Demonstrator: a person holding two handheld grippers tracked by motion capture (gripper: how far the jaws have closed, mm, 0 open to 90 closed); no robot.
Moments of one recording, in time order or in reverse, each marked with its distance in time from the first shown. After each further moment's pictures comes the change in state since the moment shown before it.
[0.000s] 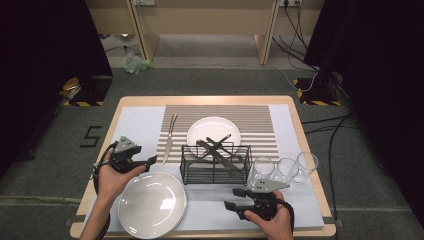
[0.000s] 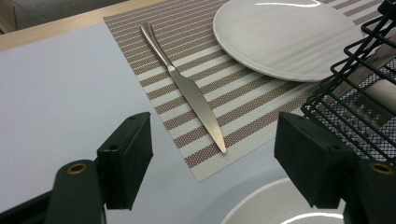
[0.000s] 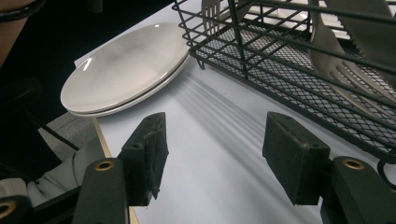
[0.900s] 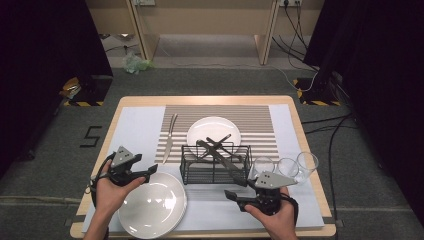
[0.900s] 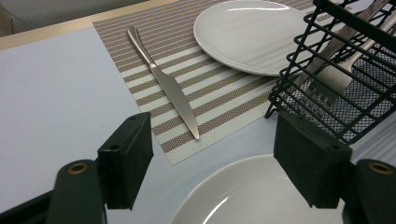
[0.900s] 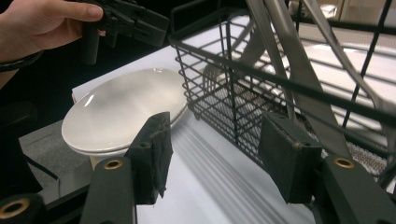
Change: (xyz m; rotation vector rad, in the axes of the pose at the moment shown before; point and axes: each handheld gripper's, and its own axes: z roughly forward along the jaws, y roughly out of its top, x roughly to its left) left arm -0.021 -0.016 -0.019 -0.047 -0.013 0.003; right arm 0.016 0.037 -0.019 -0.113 -0.056 -0.115
